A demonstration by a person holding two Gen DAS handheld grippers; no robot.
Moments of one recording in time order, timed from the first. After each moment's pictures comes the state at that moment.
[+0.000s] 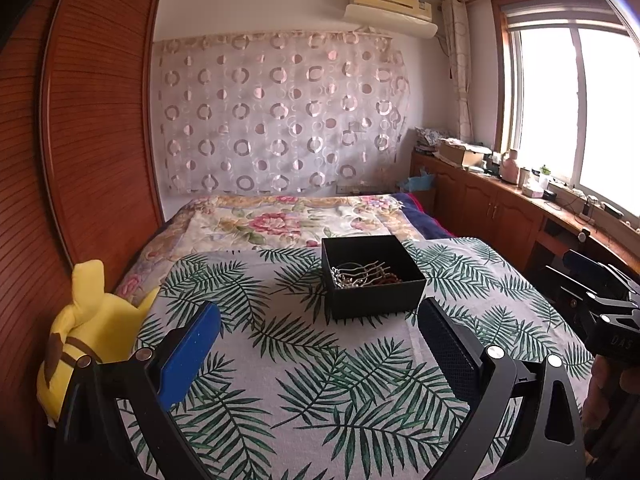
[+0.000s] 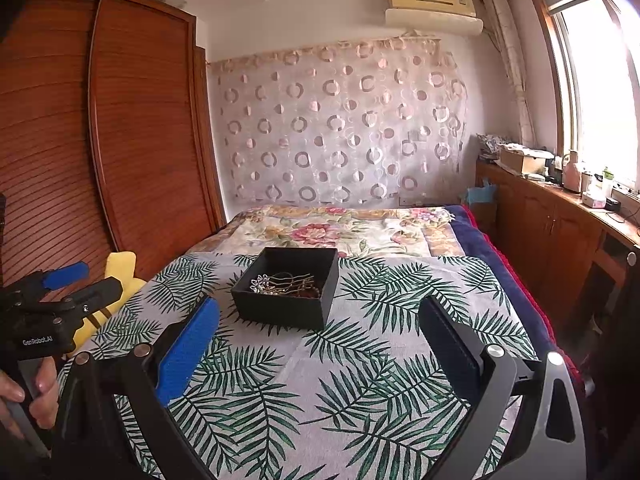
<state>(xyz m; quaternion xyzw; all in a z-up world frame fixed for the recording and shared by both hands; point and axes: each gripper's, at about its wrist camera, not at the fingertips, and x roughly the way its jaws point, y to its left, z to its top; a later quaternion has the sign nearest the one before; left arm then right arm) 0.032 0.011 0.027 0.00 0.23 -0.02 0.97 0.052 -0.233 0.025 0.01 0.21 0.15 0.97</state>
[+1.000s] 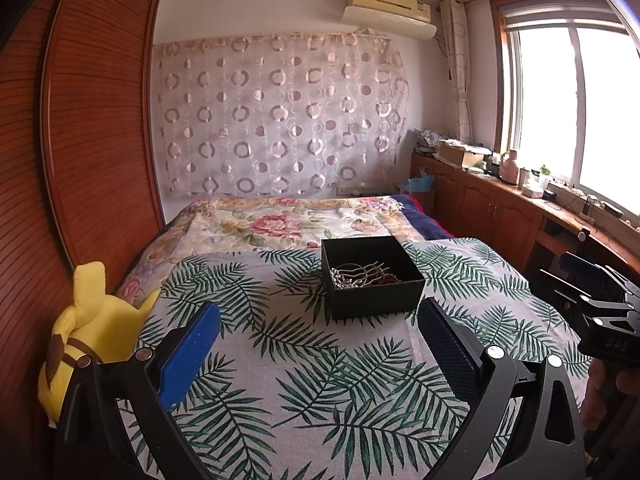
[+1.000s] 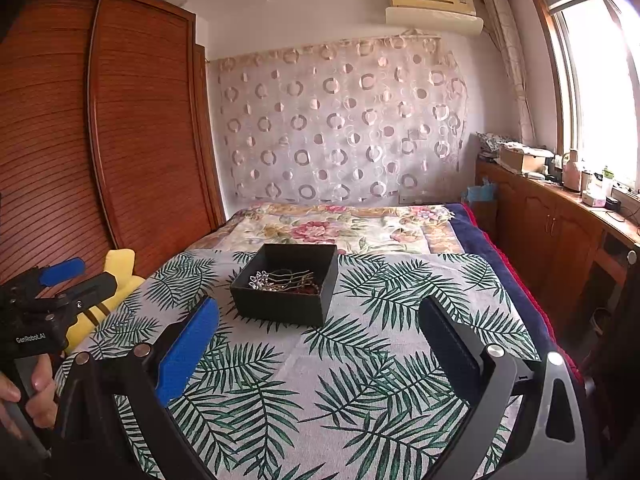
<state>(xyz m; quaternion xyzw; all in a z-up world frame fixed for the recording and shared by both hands) 0.029 0.008 0.030 0.00 0.23 -0.02 0.97 0.051 -0.231 0.026 0.01 0.21 0.15 0.97</state>
